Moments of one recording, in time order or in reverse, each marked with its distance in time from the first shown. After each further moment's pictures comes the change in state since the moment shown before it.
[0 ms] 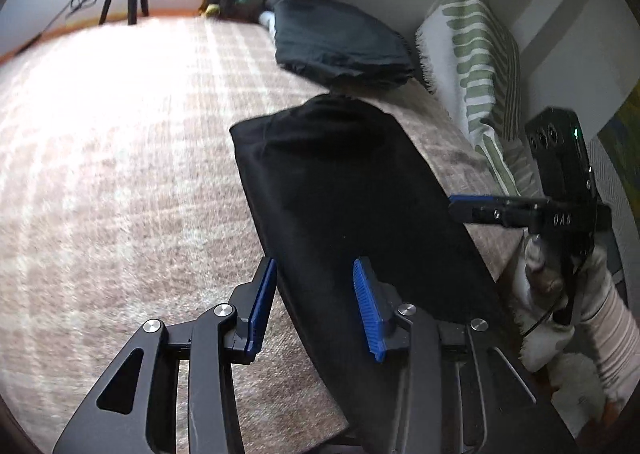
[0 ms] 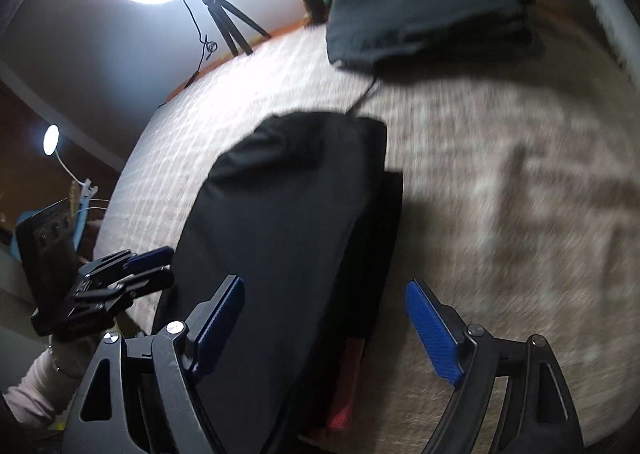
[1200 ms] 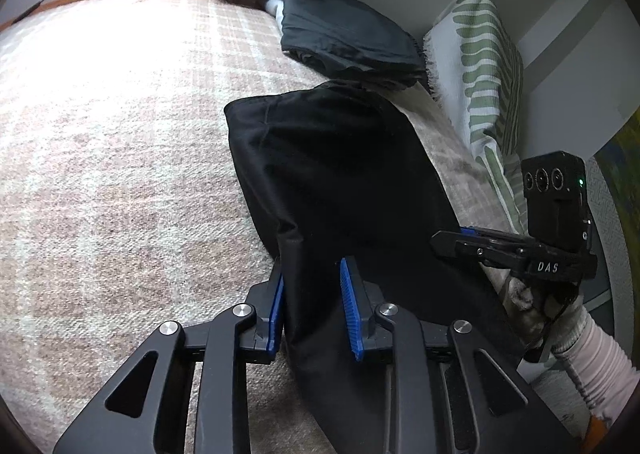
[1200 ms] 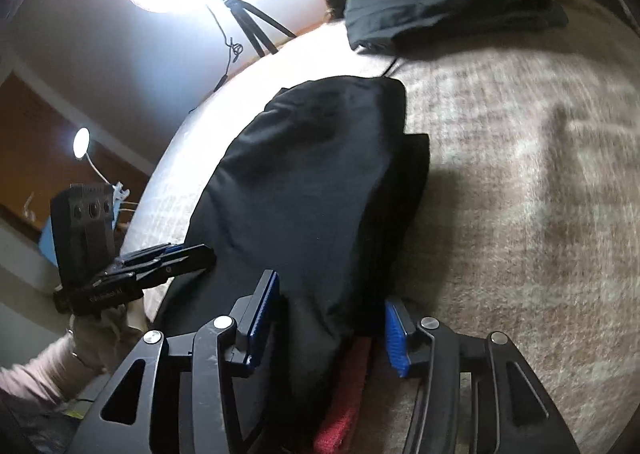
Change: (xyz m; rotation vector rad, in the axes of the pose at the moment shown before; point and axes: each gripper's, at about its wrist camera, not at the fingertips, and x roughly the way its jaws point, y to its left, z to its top) left arm 0.029 0.010 -0.001 -0.070 -0.007 -0.050; right arm 0.024 -0.011 -0.027 -0.029 -0.066 0.145
